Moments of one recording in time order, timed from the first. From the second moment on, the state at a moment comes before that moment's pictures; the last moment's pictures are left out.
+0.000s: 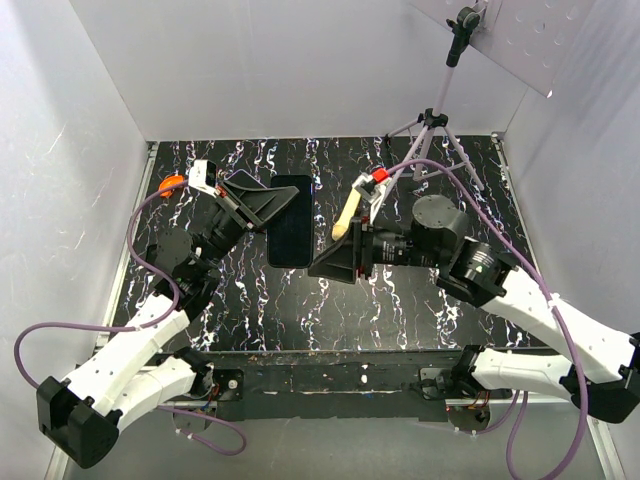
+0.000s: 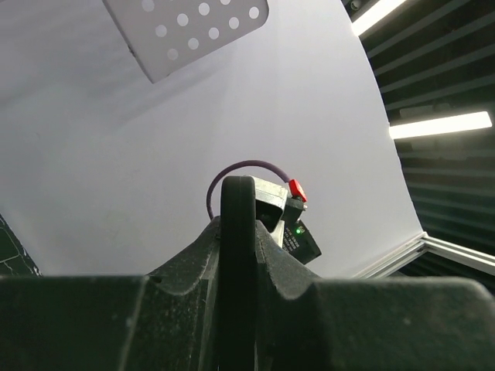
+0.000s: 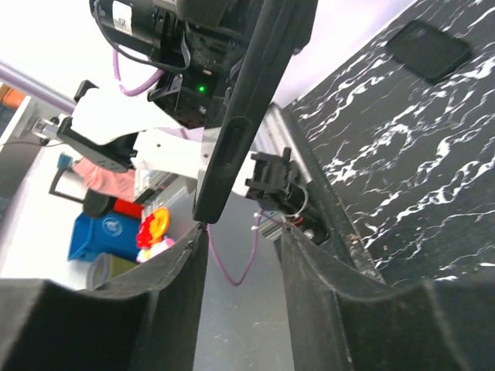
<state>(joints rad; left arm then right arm) -0.57 0.89 0.74 0.66 0.27 -1.46 1.00 1.03 1.18 -0.25 -0.43 0.67</state>
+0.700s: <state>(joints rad) -0.56 0.90 0.76 0.65 0.31 -1.44 0.97 1.15 1.25 -0.22 -0.63 0.70</state>
